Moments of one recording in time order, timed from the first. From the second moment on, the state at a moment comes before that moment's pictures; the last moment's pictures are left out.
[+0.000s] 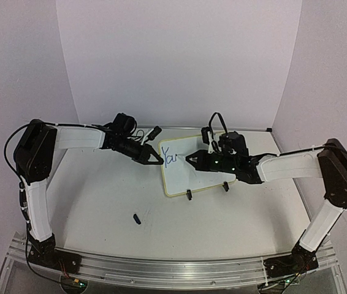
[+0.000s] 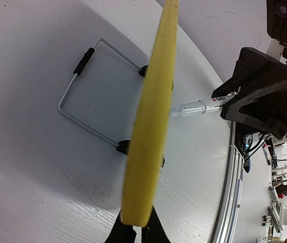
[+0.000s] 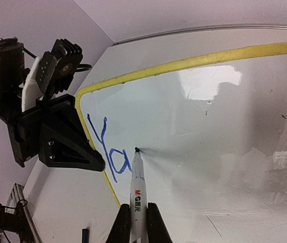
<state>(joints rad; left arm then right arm) -0.55 1.99 1.42 -0.25 0.83 -0.09 0.71 1.71 0.98 0.33 -0.17 0.56</state>
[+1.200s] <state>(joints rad) -0.55 1.99 1.42 -0.25 0.83 -0.08 0.71 1.64 0.98 0.31 -0.14 0.54</state>
